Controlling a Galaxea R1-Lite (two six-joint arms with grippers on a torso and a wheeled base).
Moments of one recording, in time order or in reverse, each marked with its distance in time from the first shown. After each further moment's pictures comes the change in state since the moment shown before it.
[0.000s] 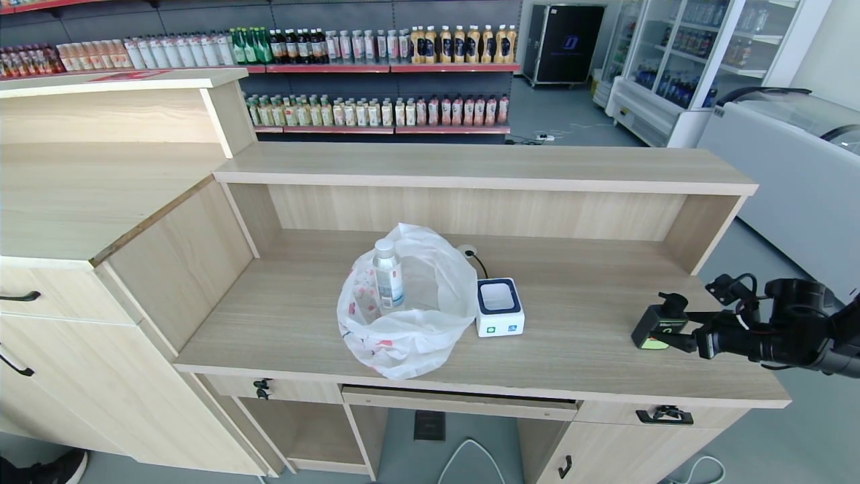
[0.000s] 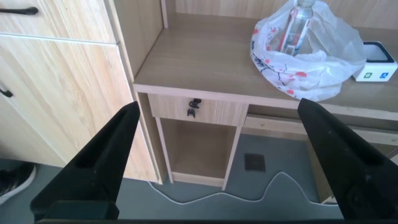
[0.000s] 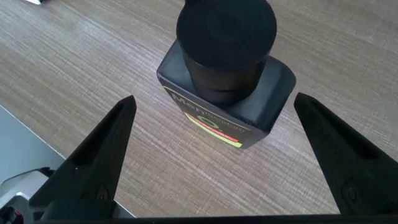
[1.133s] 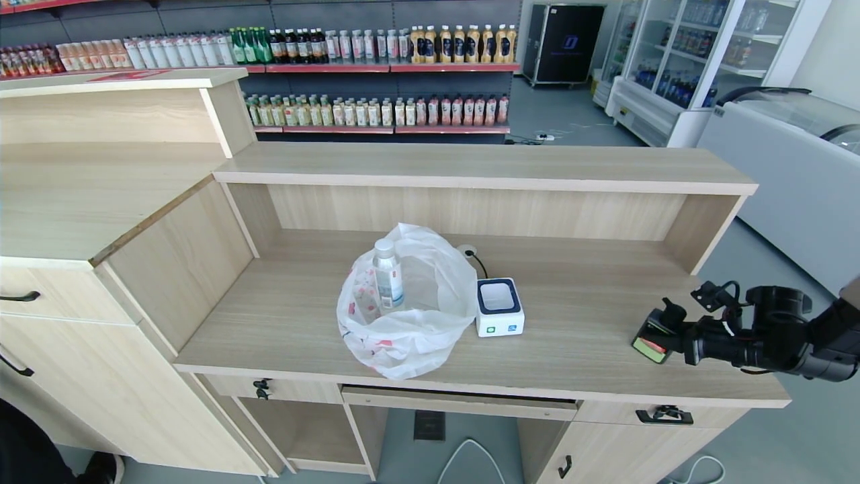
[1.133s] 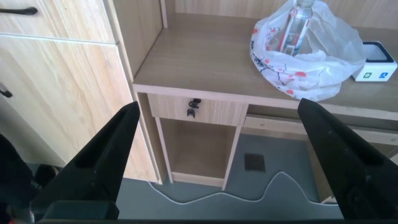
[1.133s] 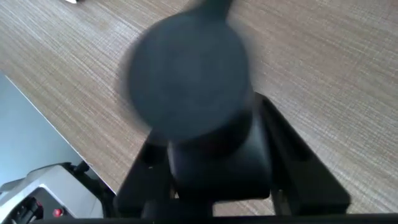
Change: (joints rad) left arm 0.000 0.000 0.000 0.000 -0.001 0.000; right arm 0.036 0.057 -0.016 -0.009 0.087 0.000
